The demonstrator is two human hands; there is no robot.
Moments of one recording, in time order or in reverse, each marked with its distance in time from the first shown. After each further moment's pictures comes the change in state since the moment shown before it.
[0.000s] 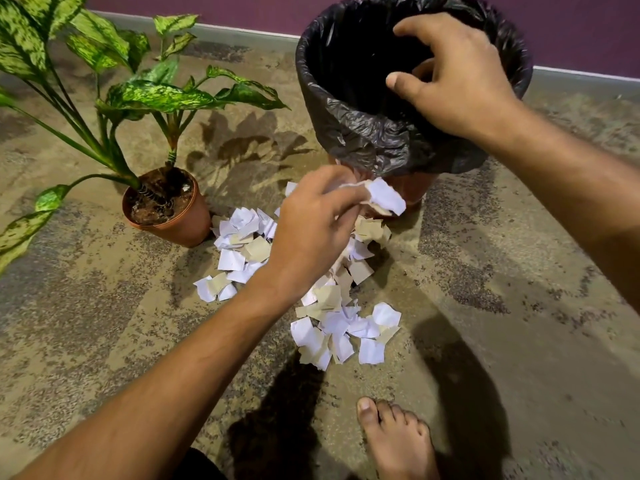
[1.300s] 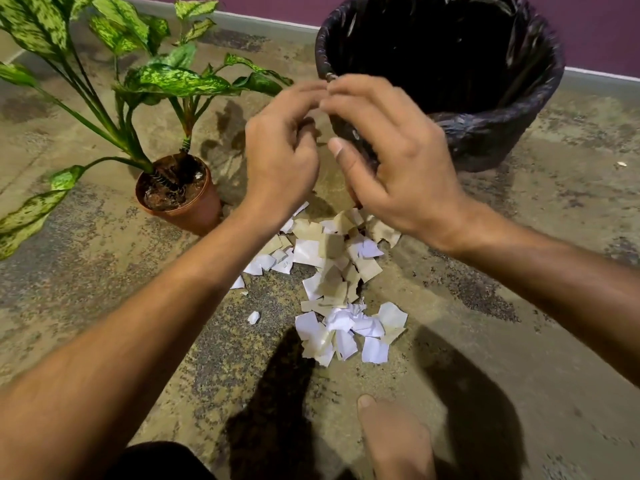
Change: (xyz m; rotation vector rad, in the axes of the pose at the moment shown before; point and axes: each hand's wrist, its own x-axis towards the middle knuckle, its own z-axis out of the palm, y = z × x) left_hand 0.052 -0.030 -0.028 -0.241 0.209 -0.177; right_hand -0.071 -0.062 0.042 0.325 0.139 -0.425
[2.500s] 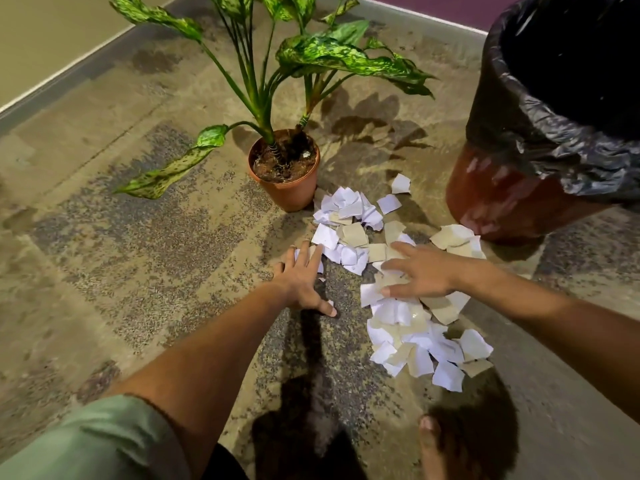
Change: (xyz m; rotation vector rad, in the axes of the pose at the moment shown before) left_hand -0.172 -0.181 -0.077 0.645 -1.052 -0.872; right_hand -0.078 0.051 0.163 -0.191 -1.515 0.167
